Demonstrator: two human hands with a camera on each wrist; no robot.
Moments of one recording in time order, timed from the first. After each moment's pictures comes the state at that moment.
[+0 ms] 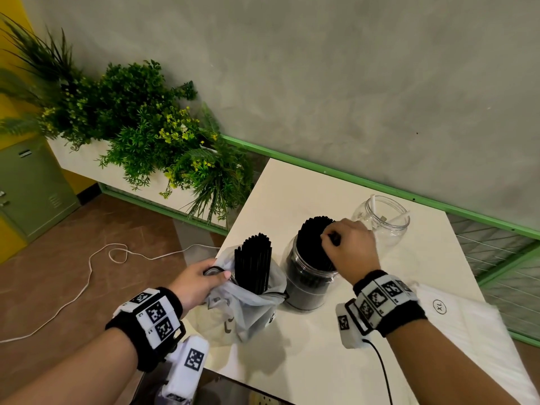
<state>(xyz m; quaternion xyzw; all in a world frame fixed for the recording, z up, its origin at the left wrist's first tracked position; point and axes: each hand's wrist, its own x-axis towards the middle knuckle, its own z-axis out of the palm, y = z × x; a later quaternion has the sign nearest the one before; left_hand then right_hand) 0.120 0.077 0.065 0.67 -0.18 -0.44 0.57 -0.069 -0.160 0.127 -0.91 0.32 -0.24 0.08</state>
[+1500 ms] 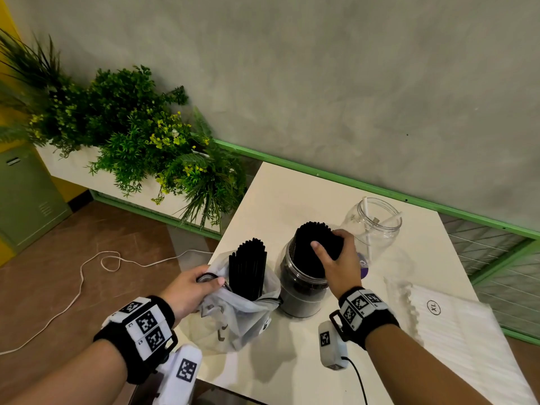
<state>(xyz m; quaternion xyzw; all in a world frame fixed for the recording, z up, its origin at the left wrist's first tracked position) 0.115 0.072 0.068 0.67 -0.17 -0.44 0.58 -0.075 -0.162 0.079 -0.75 0.43 -0.34 0.38</state>
